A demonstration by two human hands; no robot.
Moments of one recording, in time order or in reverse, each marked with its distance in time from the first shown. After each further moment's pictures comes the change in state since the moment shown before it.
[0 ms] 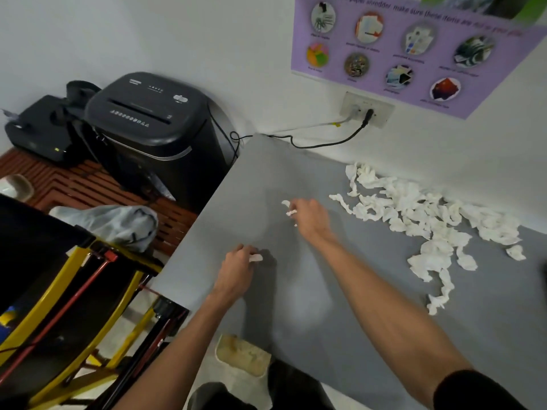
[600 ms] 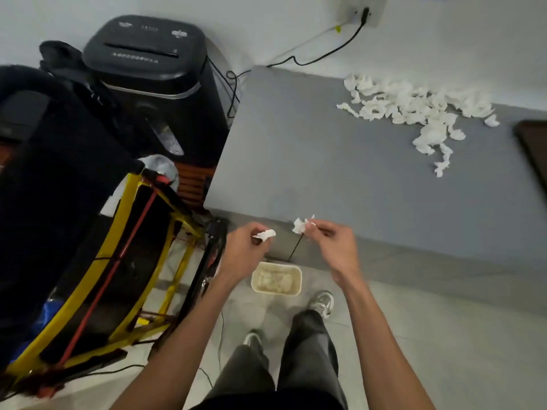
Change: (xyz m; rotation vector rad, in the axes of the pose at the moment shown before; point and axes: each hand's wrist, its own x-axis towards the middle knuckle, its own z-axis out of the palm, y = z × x) left_hand -0.207 -0.120 -0.064 -0.341 -0.126 0.089; right_hand -0.362 -0.090 0.126 0.940 0.247 0.381
